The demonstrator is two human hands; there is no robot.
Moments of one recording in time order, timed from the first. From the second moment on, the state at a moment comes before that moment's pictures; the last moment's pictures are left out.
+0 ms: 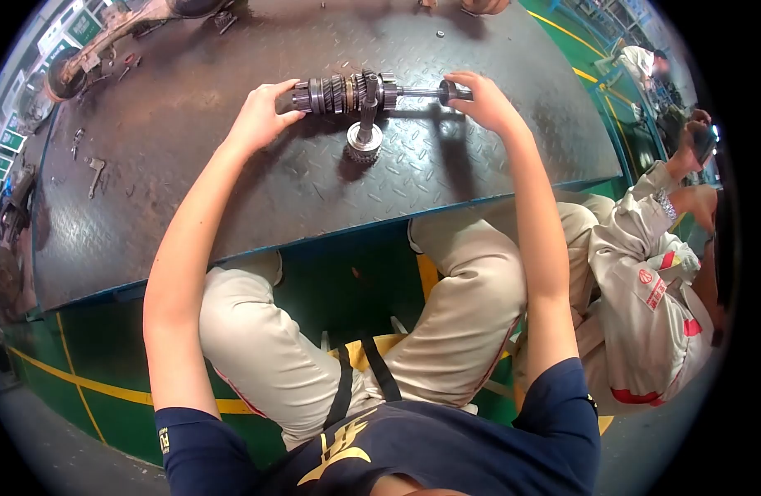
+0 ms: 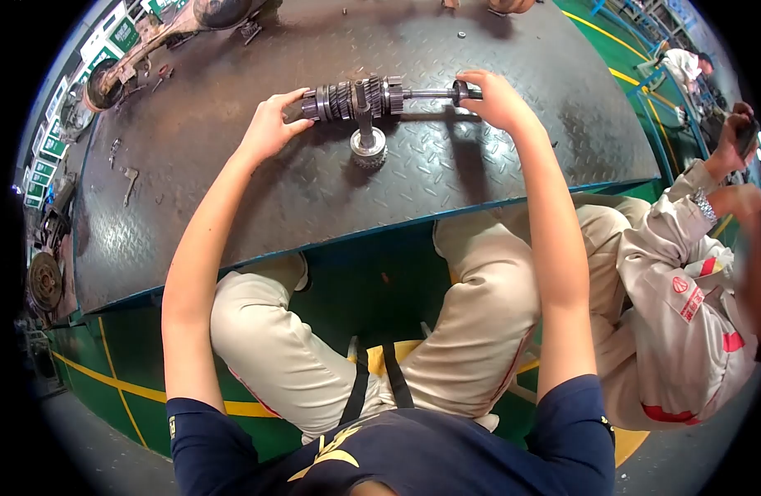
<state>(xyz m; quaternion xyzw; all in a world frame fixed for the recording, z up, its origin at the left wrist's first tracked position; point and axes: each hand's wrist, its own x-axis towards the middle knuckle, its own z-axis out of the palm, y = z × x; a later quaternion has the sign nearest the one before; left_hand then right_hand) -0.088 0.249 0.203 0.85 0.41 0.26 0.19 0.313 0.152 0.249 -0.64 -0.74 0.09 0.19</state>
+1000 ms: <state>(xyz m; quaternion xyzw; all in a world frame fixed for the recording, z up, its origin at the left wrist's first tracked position) -0.089 0.252 0.200 0.85 0.42 0.26 0.19 0.283 0.156 0.248 -0.67 -0.72 0.09 0.15</state>
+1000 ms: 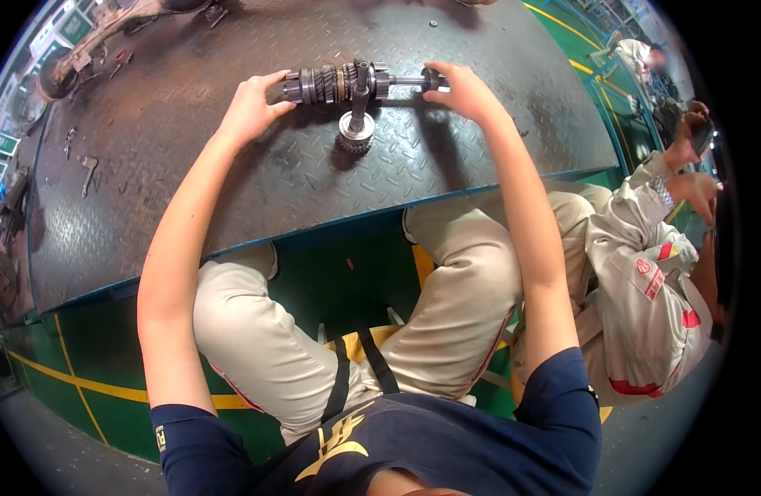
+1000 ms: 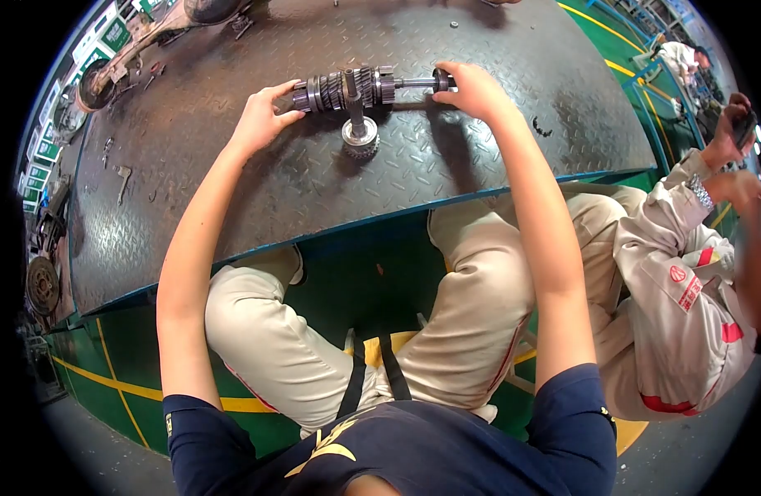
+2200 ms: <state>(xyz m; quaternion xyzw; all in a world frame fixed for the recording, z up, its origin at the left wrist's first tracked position) -0.084 0.247 0.209 0.83 0.44 0.25 0.23 0.244 0.153 0.247 -0.63 -0.76 0.06 0.14</state>
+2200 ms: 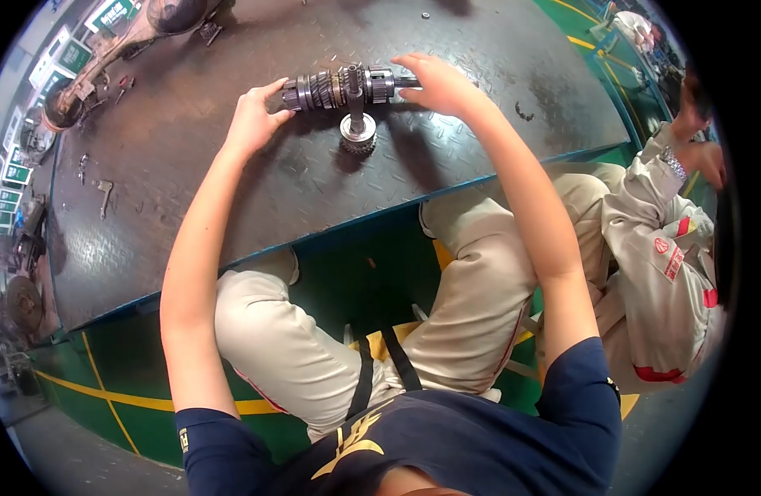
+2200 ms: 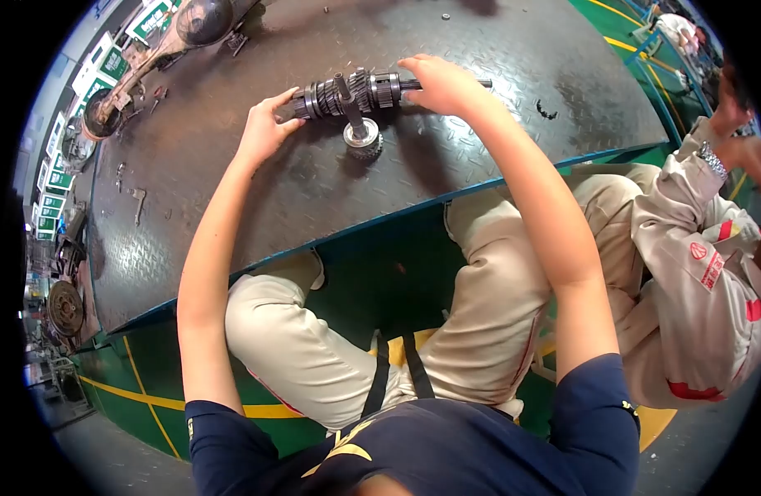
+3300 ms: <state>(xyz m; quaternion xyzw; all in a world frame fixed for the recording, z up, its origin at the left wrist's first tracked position) -0.084 0.247 0.207 0.84 0.44 0.25 0.21 0.269 0.140 0.293 -0.59 -0.75 0.09 0.30</state>
